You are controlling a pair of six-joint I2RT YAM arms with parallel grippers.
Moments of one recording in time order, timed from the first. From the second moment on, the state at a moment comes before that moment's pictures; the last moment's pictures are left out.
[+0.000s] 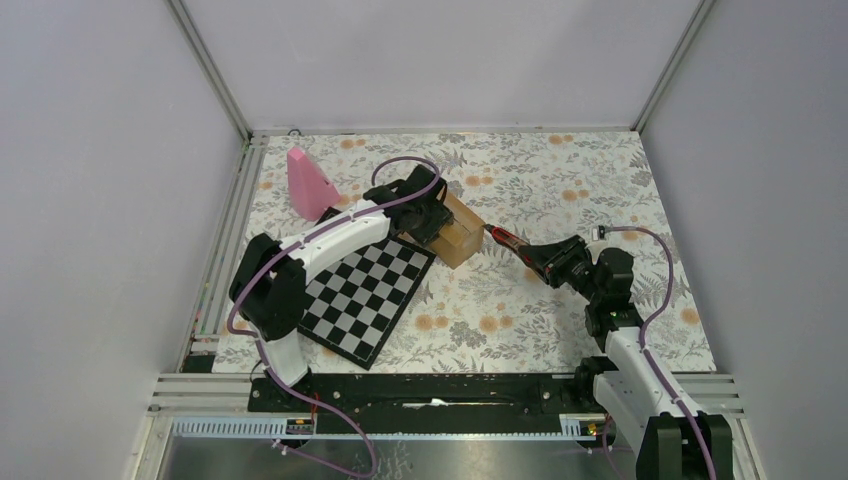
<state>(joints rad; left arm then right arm) -0.72 1.78 1.42 -0.61 -0.17 -1.46 0.03 0.80 0.25 0.28 -0.54 1.27</state>
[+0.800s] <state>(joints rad) -0.72 1.77 1.42 -0.61 -0.16 -1.46 0.03 0.80 0.23 0.29 -0.56 1.28</state>
